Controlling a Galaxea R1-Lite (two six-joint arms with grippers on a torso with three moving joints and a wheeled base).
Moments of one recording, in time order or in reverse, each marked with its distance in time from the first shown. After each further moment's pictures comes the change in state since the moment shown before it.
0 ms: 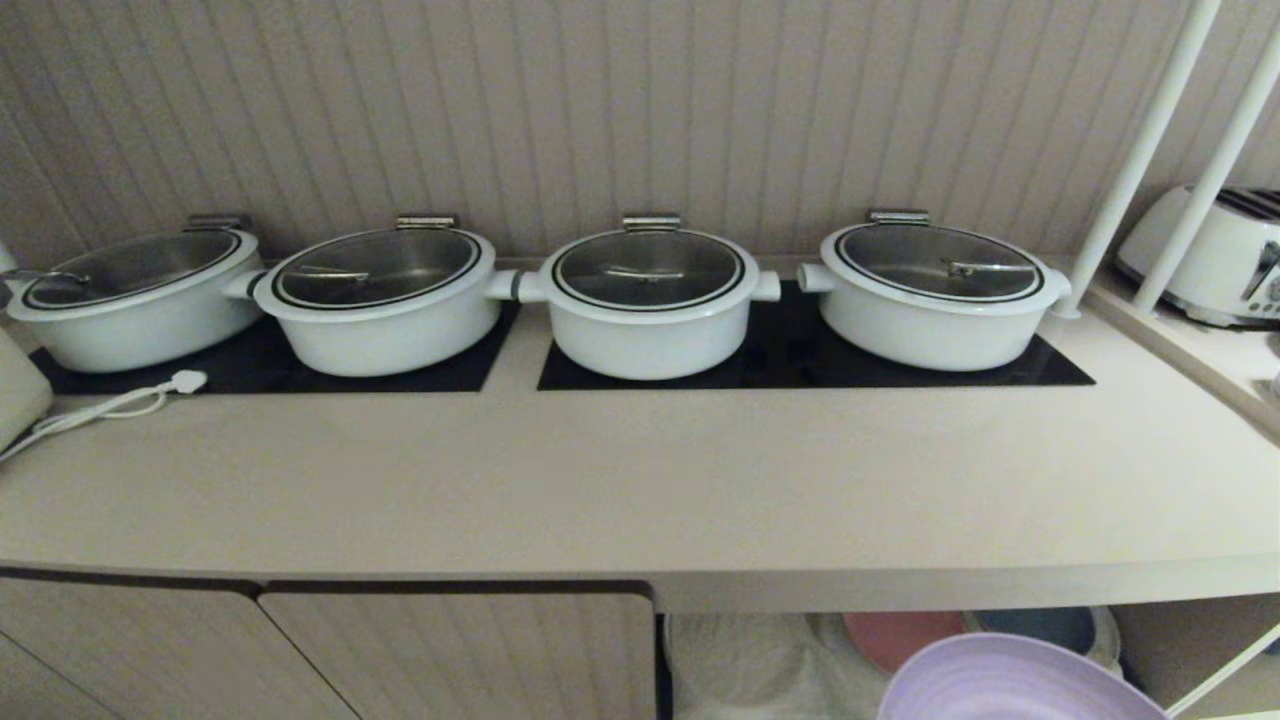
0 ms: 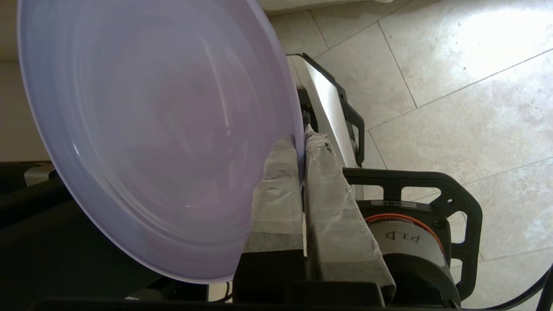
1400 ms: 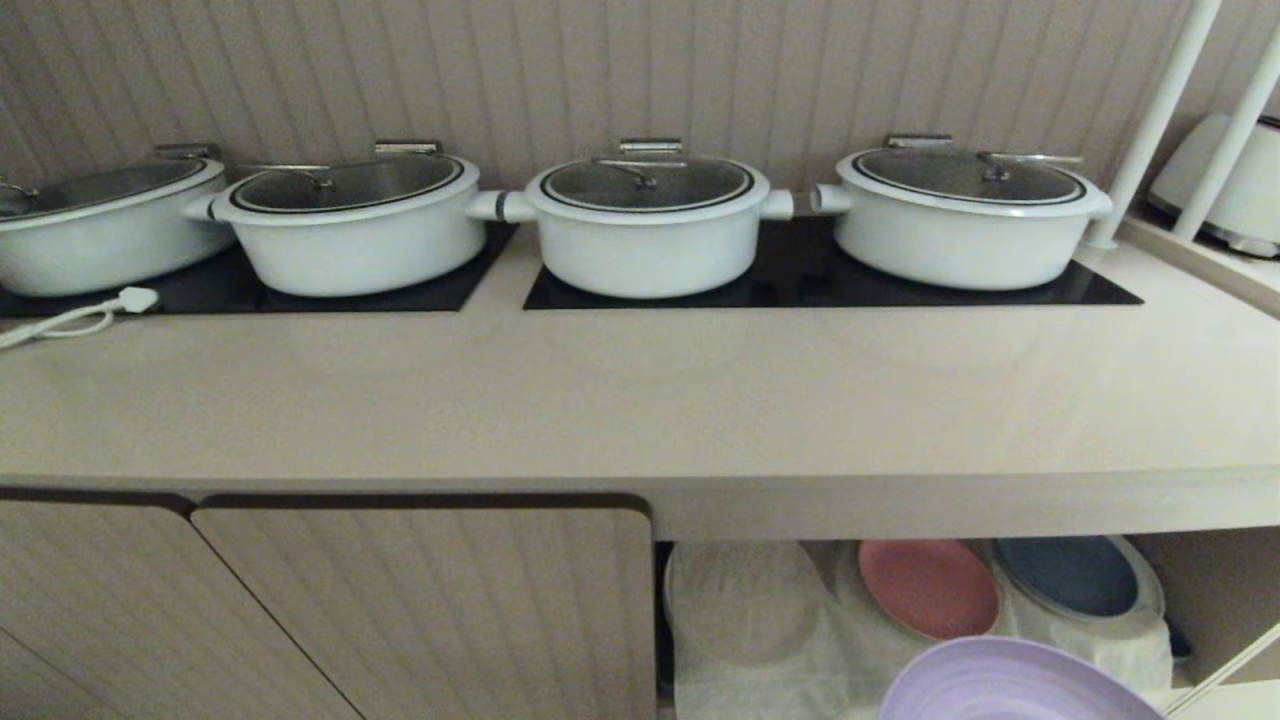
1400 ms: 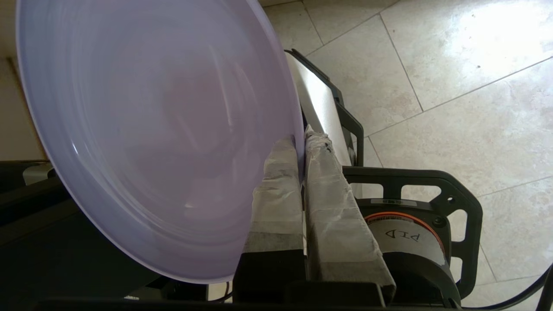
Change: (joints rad) left arm 0.000 0.000 0.000 0.000 0.000 0.000; right arm 0.000 0.000 0.003 0.000 0.000 0.000
